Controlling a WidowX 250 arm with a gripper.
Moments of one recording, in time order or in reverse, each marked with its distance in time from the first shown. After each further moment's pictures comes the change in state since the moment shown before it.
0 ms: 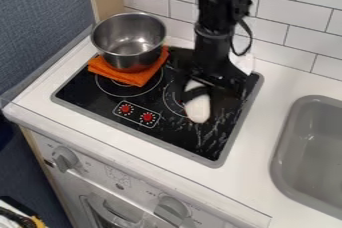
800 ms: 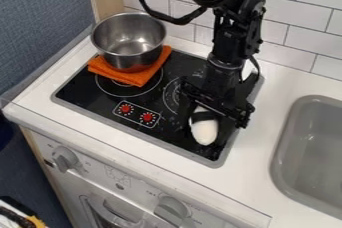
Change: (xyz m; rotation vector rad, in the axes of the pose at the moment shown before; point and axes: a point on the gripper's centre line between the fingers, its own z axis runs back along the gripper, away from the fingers) arm -0.004 -0.011 -0.038 0.011 0.133 -0.067
